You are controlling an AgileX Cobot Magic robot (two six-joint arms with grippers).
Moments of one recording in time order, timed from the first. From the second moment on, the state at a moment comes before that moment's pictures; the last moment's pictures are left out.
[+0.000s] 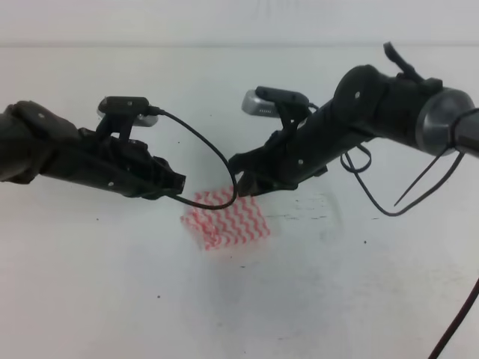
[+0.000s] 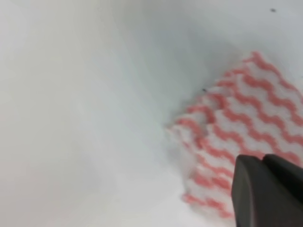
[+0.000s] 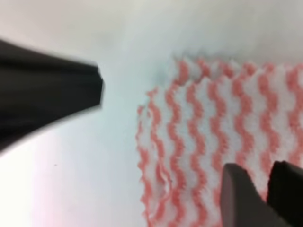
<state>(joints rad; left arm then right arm) -0.22 1.83 -1.16 -0.95 0.59 1.00 0.50 2.04 -1.58 0.64 0.79 -0.19</state>
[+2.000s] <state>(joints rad) -0.23 1.97 -1.16 -1.08 0.64 0.61 0.44 2.03 -1.64 0.61 0.89 -0.19</state>
